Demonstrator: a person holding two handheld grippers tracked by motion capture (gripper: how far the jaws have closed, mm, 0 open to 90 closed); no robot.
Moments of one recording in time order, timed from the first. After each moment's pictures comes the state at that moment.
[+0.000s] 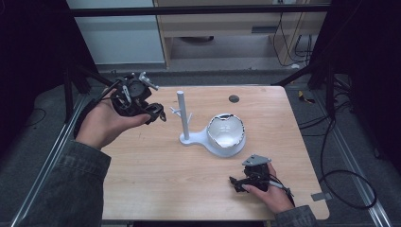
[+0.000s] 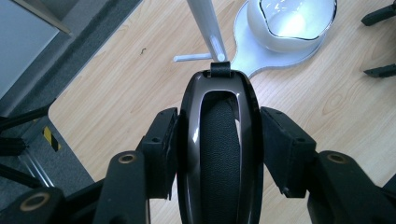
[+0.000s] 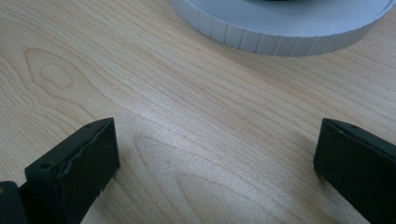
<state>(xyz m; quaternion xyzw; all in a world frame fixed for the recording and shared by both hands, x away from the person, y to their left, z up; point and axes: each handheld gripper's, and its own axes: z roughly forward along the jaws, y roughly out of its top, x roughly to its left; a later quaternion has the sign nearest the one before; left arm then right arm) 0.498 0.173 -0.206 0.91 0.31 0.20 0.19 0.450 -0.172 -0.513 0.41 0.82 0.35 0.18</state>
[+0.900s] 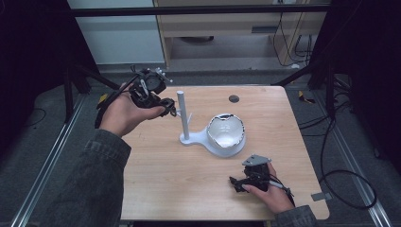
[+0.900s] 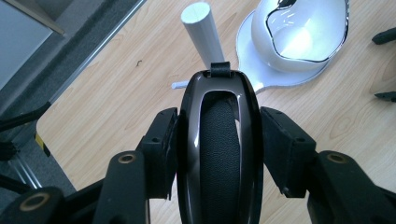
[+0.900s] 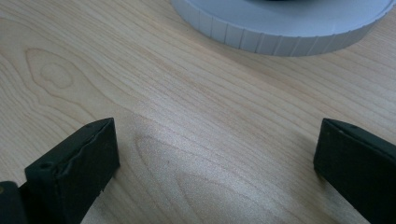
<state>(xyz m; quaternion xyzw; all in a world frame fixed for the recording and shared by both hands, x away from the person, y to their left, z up) 0.532 0.151 -0.221 0.91 0.32 0.19 0.19 0.450 -0.173 -0.513 0.41 0.82 0.35 0.18</state>
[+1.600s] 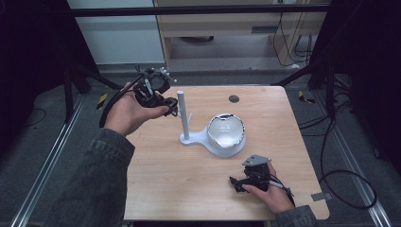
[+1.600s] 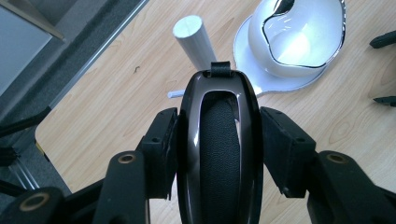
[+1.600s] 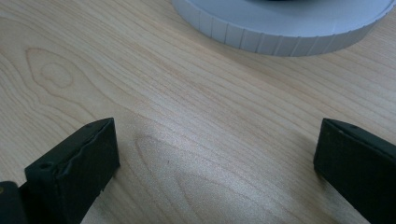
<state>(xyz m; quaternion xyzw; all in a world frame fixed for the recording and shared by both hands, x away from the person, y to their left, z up) 0.535 0.141 -0.222 0.91 0.31 0.20 0.19 0.450 -0.173 -0.513 0.41 0.83 0.35 0.18</state>
